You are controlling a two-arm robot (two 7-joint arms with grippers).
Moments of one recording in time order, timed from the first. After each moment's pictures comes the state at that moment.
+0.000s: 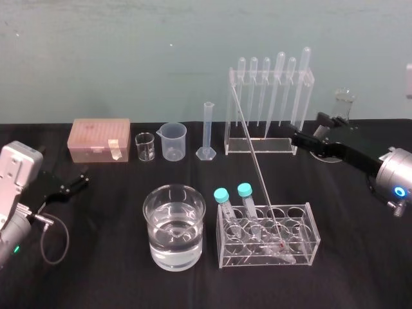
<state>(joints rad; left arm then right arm) -0.20 0.60 0.45 -1.41 -0.25 -0.12 0.03 0.22 0.63 -0.25 -1.64 0.73 0.26 0.33</state>
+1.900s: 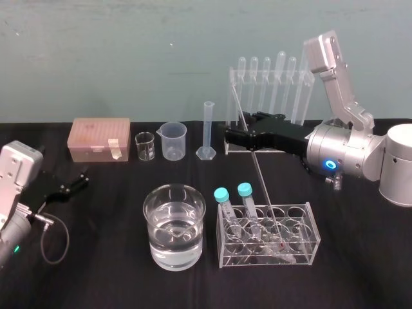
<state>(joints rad) -0.20 0.60 0.45 -1.41 -0.25 -0.12 0.03 0.52 0.54 -0.52 -1.53 0.69 0.43 0.36</state>
